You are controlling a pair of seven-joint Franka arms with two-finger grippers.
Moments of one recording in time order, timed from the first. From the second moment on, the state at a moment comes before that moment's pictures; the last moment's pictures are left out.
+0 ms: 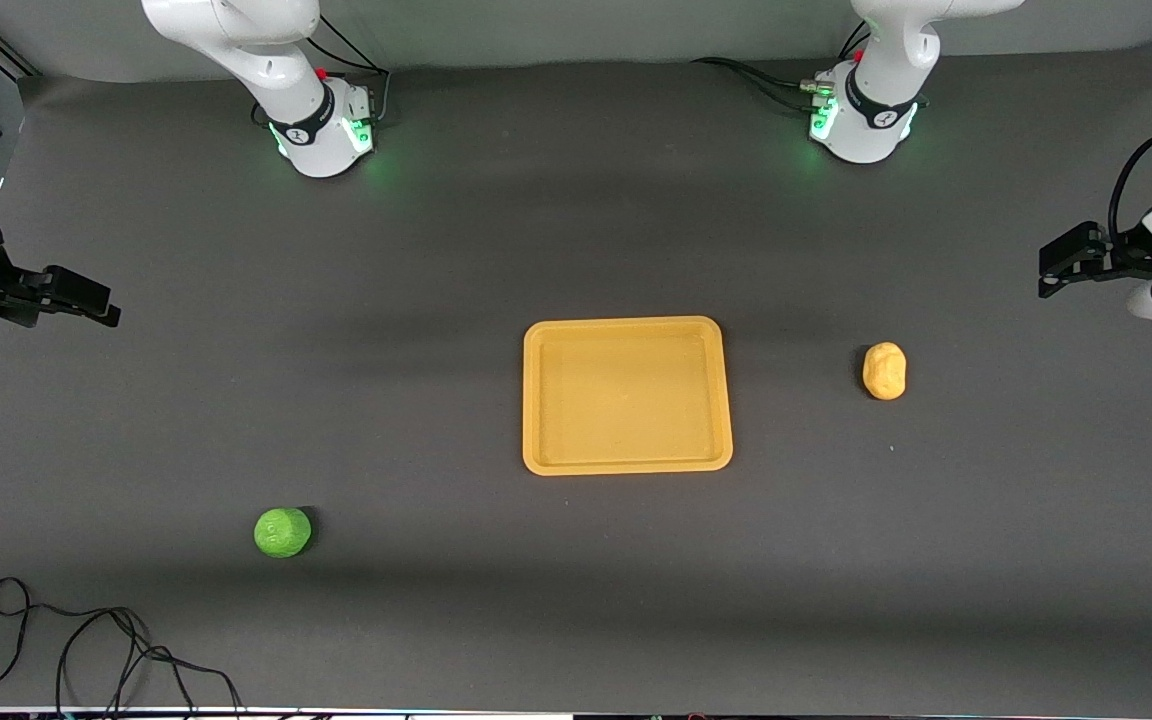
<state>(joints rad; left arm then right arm) 0.02 0.03 -0.06 -1.56 0.03 1.57 0.20 -0.04 0.07 0.01 -1.54 0.01 1.55 0.02</state>
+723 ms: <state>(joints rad) 0.02 0.03 -0.08 -1.56 0.03 1.56 0.16 0.01 0.11 0.01 -1.60 0.03 1.69 0.02</state>
